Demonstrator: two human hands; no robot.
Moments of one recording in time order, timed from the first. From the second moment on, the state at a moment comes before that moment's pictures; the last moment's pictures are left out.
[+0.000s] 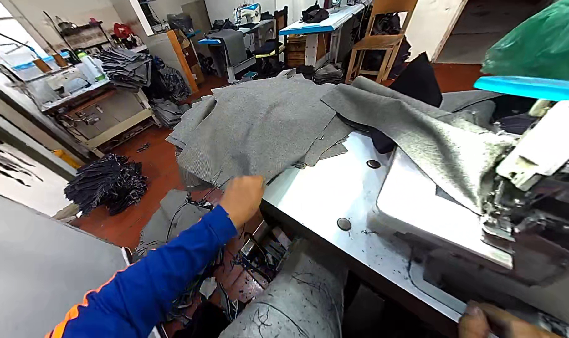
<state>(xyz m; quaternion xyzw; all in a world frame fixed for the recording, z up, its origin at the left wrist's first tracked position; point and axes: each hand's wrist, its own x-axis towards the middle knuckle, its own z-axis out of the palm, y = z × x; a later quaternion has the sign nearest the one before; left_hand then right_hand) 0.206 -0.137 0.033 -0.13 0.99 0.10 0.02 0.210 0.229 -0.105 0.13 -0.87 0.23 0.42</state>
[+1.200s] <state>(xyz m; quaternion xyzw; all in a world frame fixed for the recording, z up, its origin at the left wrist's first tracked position) 0.121 0.017 0.015 0.32 0.89 0.19 -0.25 0.238 0.480 0.001 -0.16 -0.99 0.04 0.01</state>
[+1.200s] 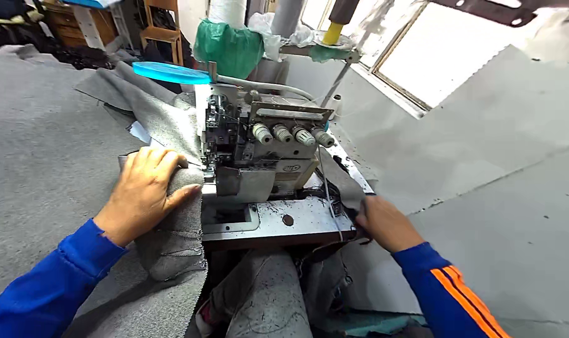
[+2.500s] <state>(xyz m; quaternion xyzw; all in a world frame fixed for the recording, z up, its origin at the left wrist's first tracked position) 0.171 0.040 0.007 0.32 0.85 0.17 -0.38 0.248 0.172 -0.058 0.20 -0.70 0.69 -0.01</state>
